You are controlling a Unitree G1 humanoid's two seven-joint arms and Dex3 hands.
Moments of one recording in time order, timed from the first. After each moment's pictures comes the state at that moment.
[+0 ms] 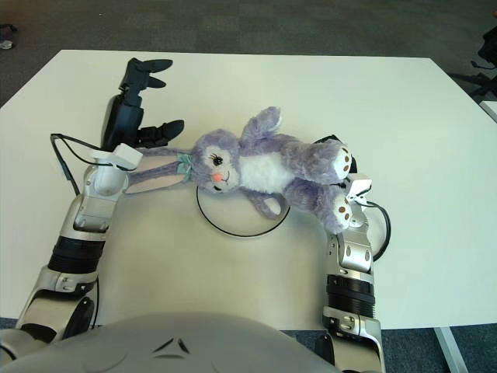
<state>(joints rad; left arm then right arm) -0.32 0.23 -0.03 -0.05 0.51 -0.32 0.16 -0.05 -0.09 -0.24 -0.05 0.15 0.17 0.00</state>
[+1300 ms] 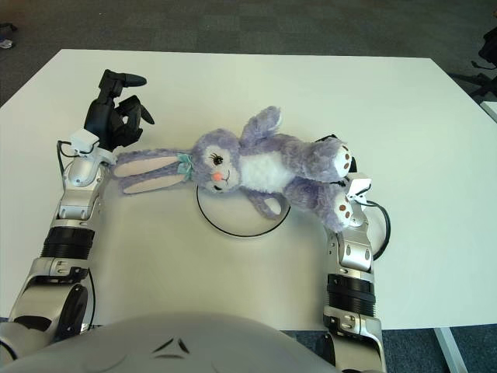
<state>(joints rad) -0.32 0.21 0.10 0.22 -0.17 -0.29 -0.19 -0.06 -0.10 -0.23 -0.05 0.14 0.18 0.00</state>
